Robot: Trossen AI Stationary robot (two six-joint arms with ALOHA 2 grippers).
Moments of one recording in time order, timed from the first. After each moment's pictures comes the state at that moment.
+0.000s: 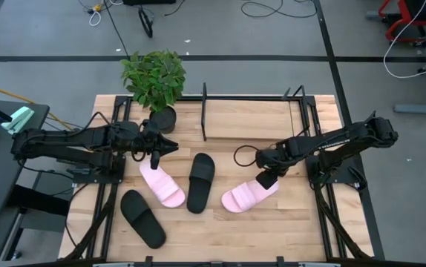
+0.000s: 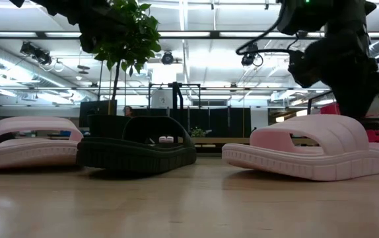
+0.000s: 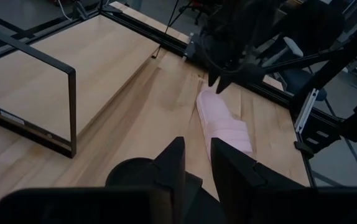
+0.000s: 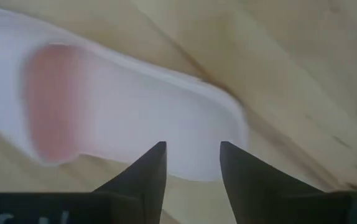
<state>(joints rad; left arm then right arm) 0.03 0.81 0.68 -0.20 -0.07 -0.43 0.09 1.35 0.82 -0.88 -0.16 1.00</state>
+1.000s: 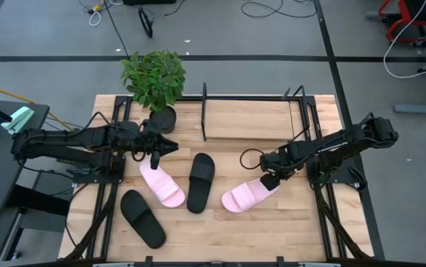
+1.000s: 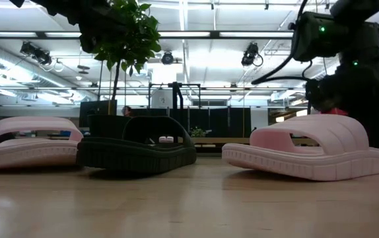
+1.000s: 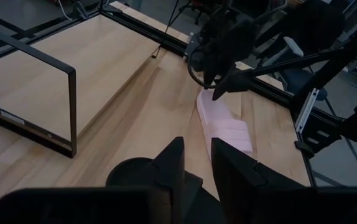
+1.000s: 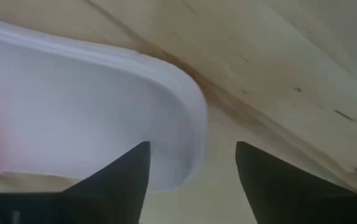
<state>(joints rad) 0.03 0.81 0.68 -0.20 -0.07 -0.43 0.09 1.35 0.64 -0.75 -0.20 1.11</state>
